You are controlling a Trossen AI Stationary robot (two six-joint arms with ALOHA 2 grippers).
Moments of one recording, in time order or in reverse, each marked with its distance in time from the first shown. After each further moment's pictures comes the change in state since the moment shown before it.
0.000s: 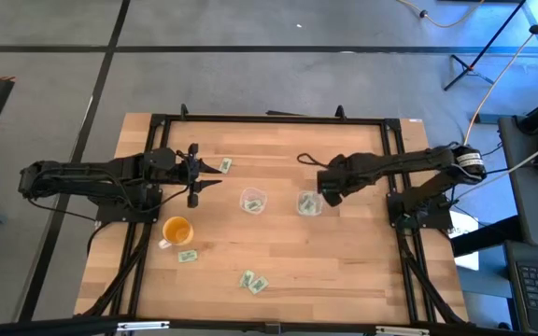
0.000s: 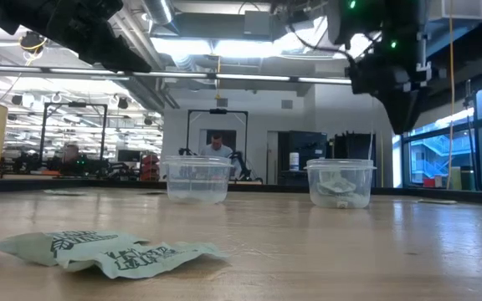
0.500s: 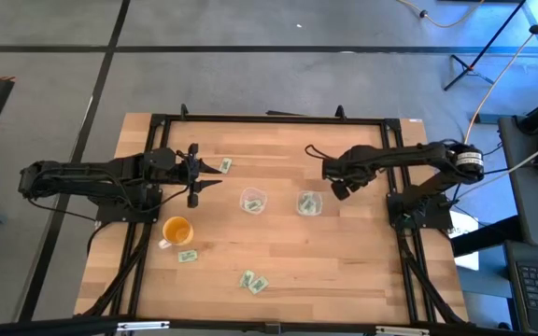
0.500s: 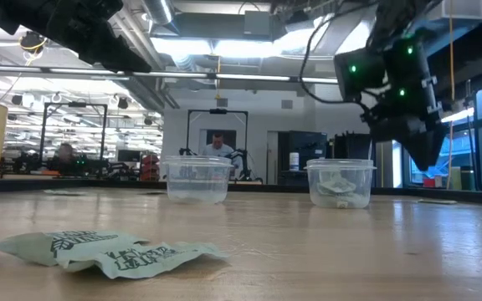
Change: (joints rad) left arm 0.000 0.000 0.000 0.000 0.003 -0.003; right arm -0.226 0.001 -0.228 0.127 -0.056 -0.141
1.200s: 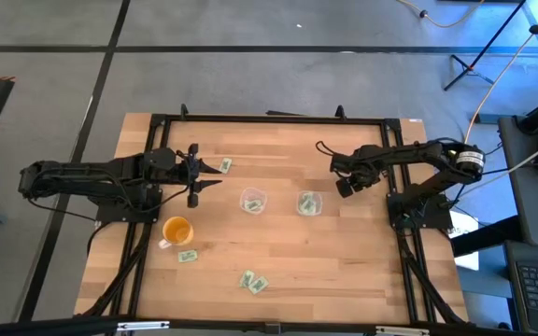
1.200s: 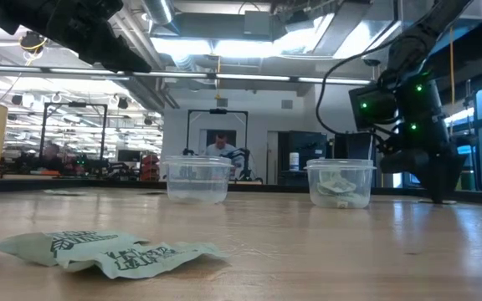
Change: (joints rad) left arm 0.000 0.000 0.000 0.000 0.000 0.001; right arm -0.180 0.000 -0.230 0.273 -0.064 -0.041
